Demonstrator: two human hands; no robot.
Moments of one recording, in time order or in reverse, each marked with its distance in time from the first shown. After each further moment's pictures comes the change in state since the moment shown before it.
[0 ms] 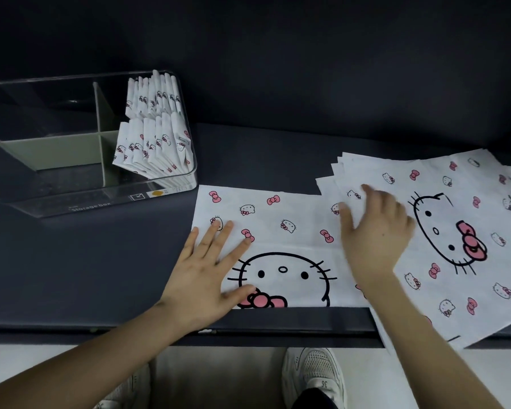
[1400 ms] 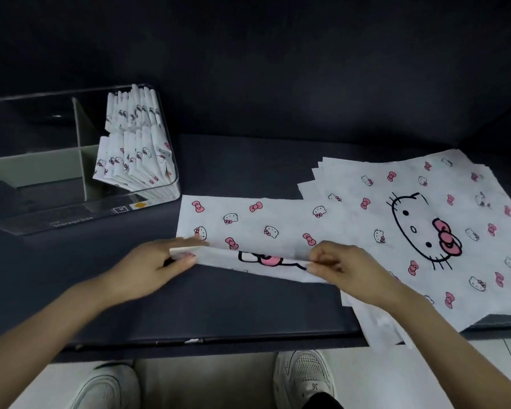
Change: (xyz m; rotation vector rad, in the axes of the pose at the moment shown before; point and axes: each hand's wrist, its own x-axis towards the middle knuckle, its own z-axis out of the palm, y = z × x) left_hand 0.013 -0.062 -0.048 -0.599 -0.197 -0.065; right_hand -0.009 0.038 -0.038 0.563 -1.008 -0.198
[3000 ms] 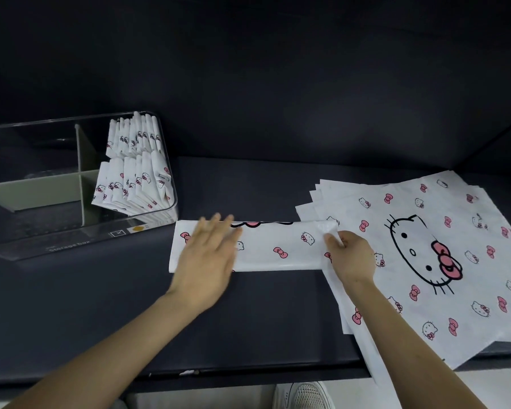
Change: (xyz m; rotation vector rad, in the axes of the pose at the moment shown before) left_hand 0.069 0.040 0.053 0.622 0.526 0.172; right_hand 0.068 0.020 0.005 0.090 0.682 0.504
